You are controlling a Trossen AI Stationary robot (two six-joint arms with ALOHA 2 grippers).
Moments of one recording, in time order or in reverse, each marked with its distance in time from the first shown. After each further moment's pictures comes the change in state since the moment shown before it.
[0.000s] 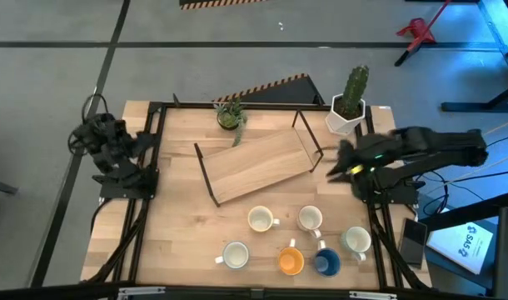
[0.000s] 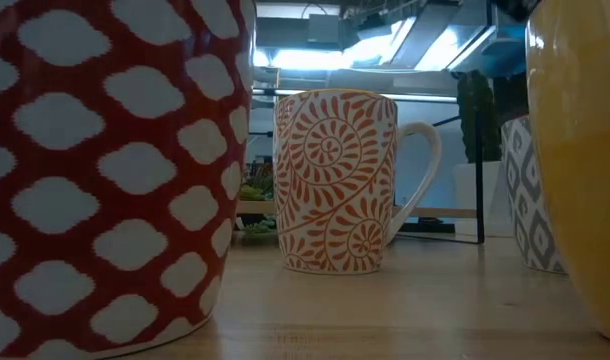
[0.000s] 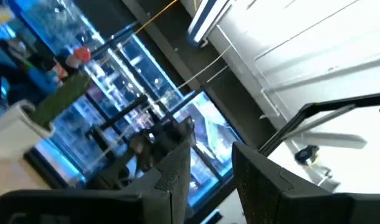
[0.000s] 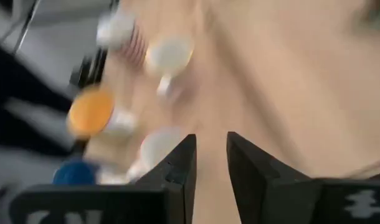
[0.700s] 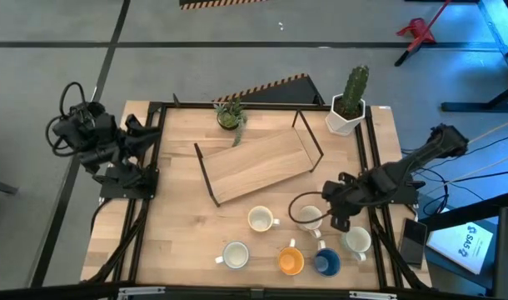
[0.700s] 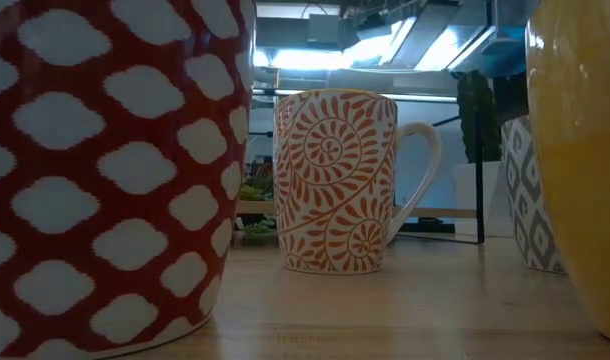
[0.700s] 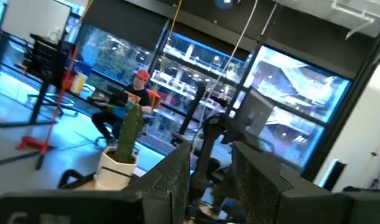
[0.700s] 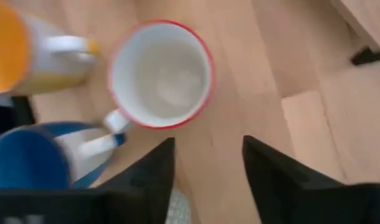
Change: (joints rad) left arm 0.000 0.409 0.409 -0.245 -0.206 0.305; right arm 0.371 0.294 -0.091 -0.086 0.217 0.598
